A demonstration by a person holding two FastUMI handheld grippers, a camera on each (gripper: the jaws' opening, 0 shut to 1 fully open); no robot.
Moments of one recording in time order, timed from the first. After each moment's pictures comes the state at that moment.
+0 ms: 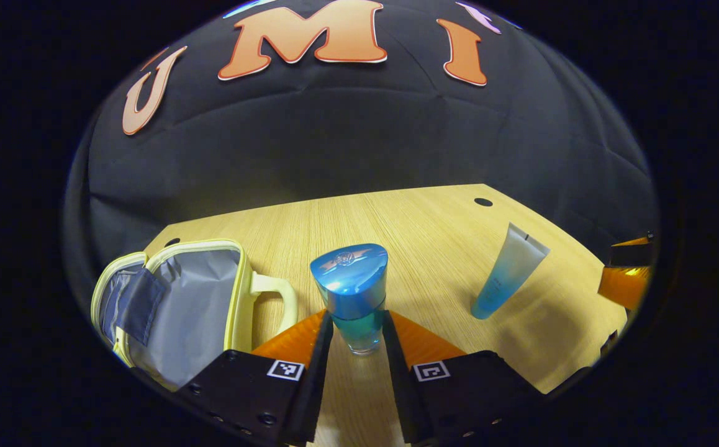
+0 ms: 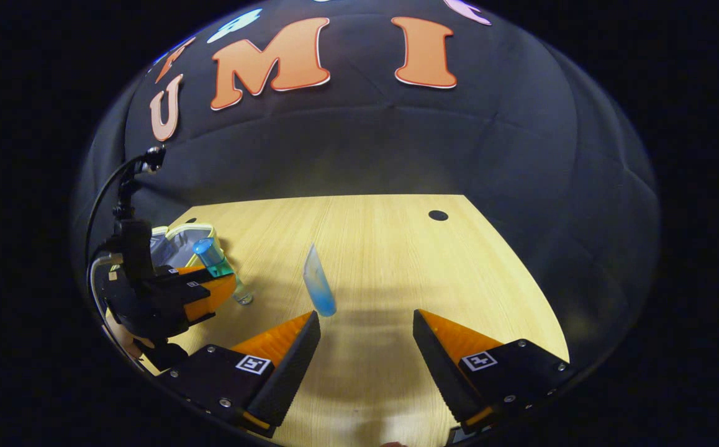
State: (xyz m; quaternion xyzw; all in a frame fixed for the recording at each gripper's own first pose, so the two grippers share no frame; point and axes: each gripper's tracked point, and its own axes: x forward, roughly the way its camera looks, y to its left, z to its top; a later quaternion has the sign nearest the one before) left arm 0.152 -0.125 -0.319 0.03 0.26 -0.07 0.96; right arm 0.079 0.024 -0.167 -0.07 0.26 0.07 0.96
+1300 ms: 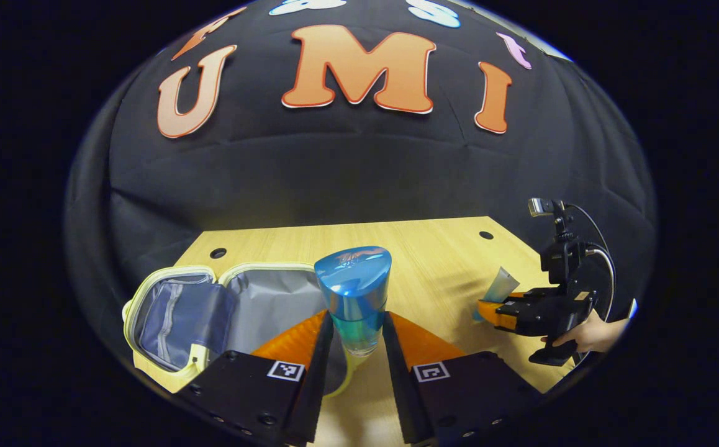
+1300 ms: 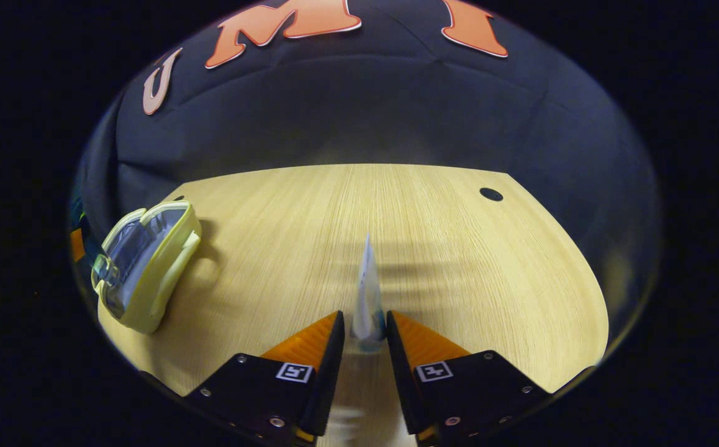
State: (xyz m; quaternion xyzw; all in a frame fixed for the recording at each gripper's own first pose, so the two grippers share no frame) left arm 0.095 -0.009 -0.213 -0.02 0.24 -0.06 0.97; right arm 0.164 0.094 -0.243 -0.08 0.31 0.07 0.94
